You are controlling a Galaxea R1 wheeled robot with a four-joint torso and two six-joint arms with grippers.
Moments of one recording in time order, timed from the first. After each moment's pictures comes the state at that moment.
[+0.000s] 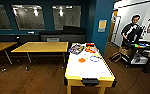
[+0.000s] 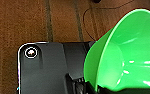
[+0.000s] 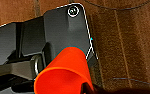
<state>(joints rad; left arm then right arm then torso) 1.46 2.69 -2.25 0.33 -0.22 -0.31 -1.57 2.94 -2.88 -0.68 0.18 0.76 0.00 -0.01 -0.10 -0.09</state>
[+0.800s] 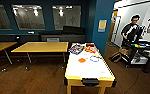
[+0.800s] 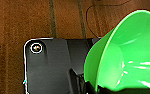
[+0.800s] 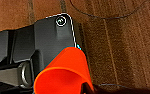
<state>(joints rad) 1.48 2.67 -2.25 0.33 -0.22 -0.31 -1.56 2.81 -2.79 -0.68 0.24 0.76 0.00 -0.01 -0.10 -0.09</state>
